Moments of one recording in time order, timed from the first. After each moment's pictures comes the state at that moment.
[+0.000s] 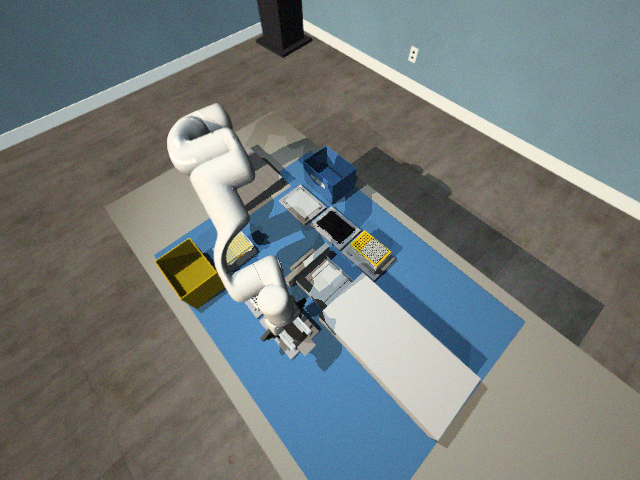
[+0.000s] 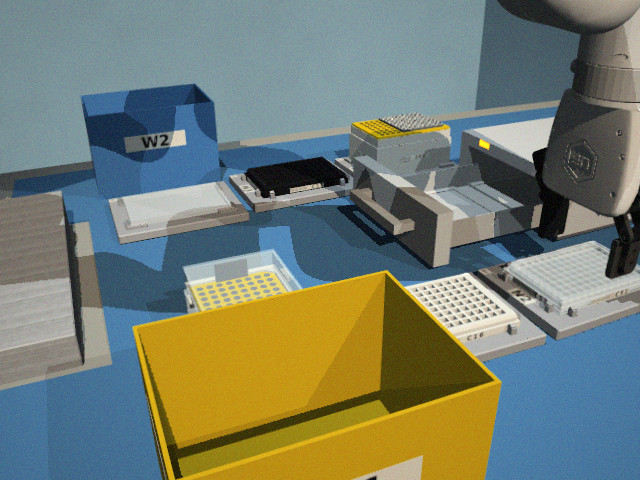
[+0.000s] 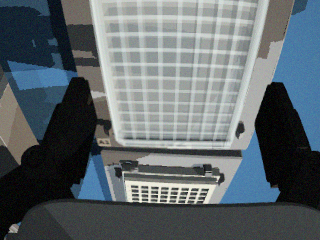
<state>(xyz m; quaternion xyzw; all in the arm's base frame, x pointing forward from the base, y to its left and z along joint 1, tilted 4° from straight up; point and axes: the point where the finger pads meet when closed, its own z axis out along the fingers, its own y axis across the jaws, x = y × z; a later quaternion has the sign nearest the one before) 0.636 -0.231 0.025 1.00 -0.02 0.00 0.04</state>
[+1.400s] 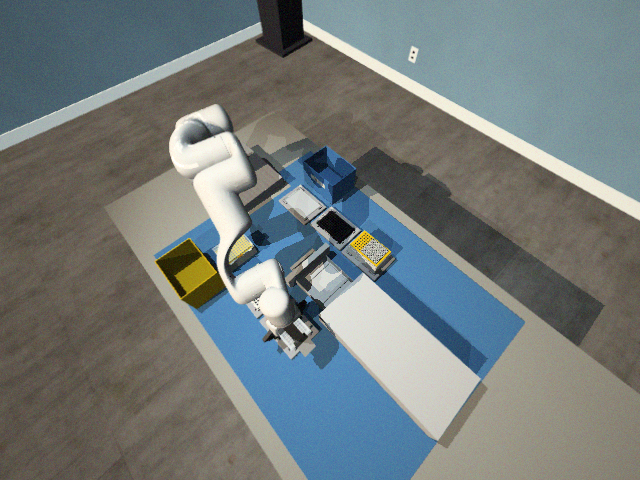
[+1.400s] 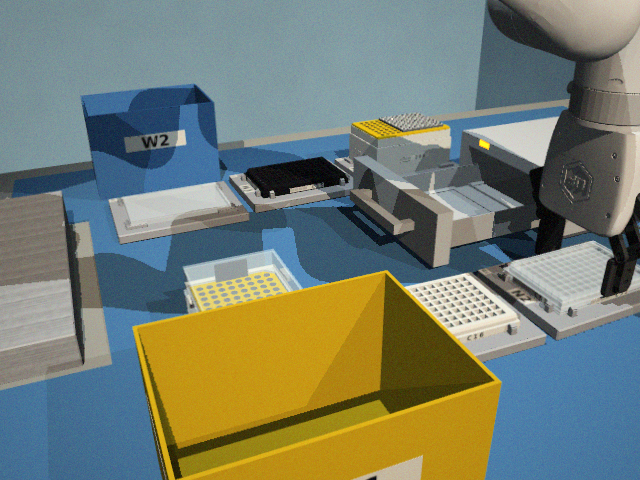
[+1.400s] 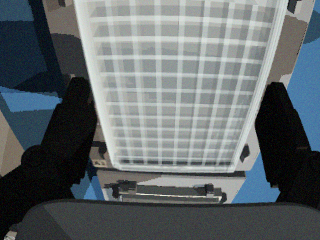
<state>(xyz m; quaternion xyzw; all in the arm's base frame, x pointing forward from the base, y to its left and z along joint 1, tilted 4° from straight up) 0.636 -0.232 0.005 1.00 -0.02 0.00 0.04</state>
